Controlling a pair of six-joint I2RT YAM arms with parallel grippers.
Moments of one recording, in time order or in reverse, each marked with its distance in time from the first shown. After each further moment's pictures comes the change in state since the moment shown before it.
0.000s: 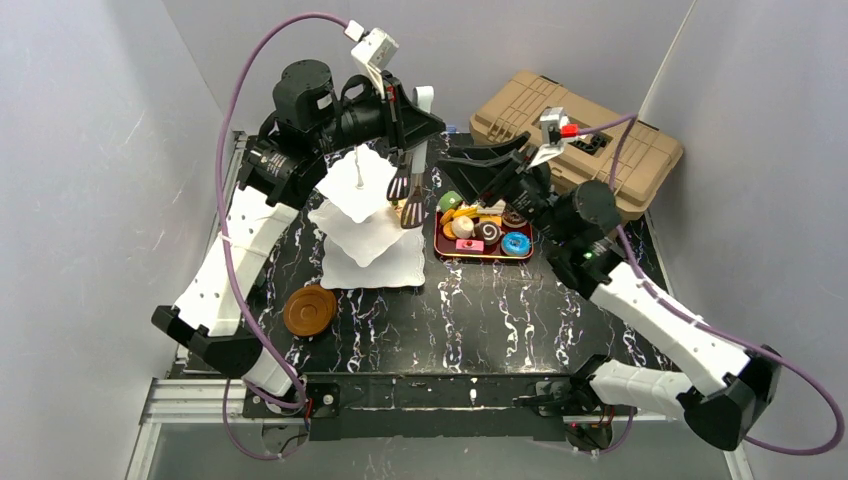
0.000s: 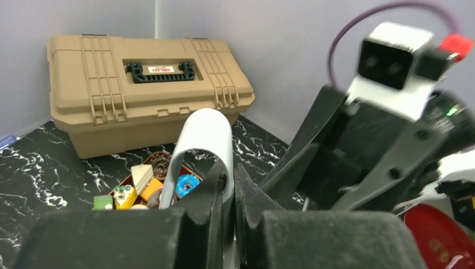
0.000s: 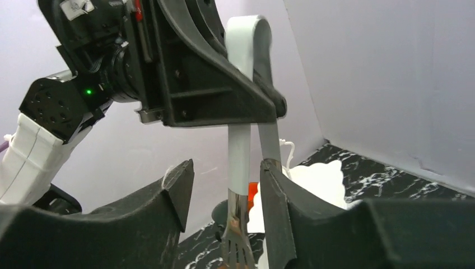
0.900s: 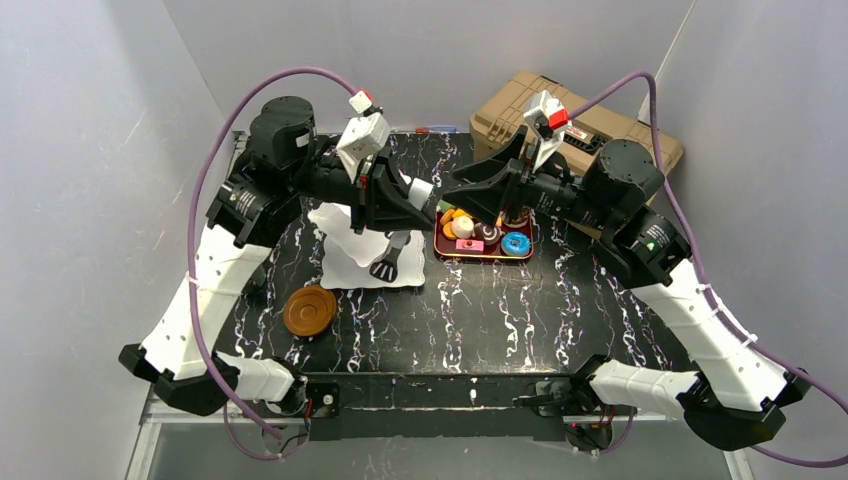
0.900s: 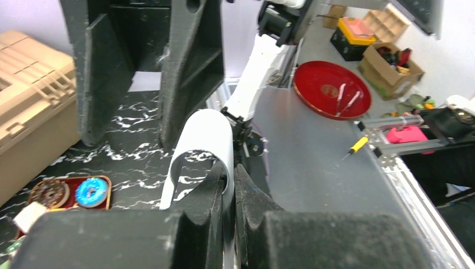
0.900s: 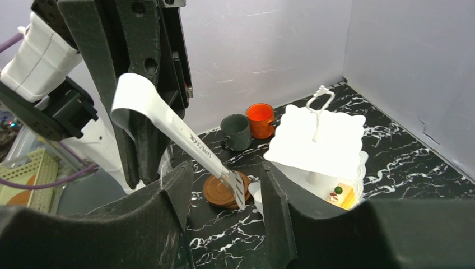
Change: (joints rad) left arm -0.035 -0.189 -0.148 -0.195 0.627 0.394; right arm 0.000 -0.019 0.457 -0.823 -0.290 -0.321
